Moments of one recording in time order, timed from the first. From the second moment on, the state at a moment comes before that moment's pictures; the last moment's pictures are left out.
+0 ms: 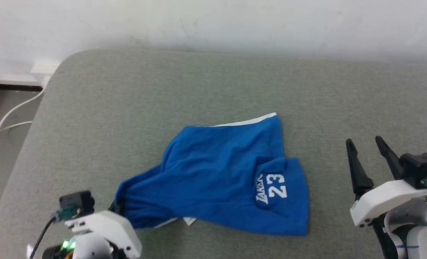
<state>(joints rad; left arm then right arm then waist) 0.01 0.24 -0.17 -0.01 -0.49 0.27 0.29 -0.05 -0.05 -0.09 -0.06 0.10 0.13 0.11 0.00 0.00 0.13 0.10</state>
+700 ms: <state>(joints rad) -0.13 0.09 -0.19 0.10 -0.41 0.14 -0.25 -0.32 -0.05 0.12 0.28 0.13 0.13 0.38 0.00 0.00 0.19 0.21</state>
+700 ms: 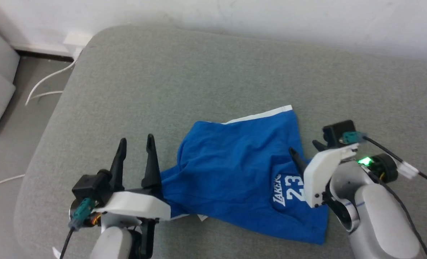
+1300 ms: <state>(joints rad) -0.12 0.05 -0.13 0.13 -0.35 0.09 -0.26 -0.25 -0.07 -0.05 0.20 0.01 0.13 0.53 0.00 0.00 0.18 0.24</state>
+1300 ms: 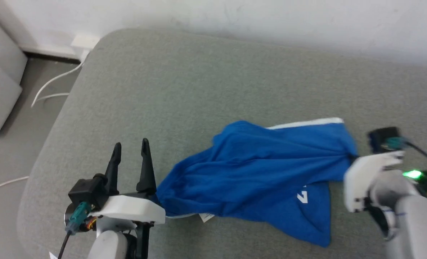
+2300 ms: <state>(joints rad) -0.47 0.05 -0.43 0.37 -0.32 -0.01 0.03 -0.08 -0.05 -0.13 0.04 0.08 0.13 0.14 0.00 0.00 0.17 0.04</state>
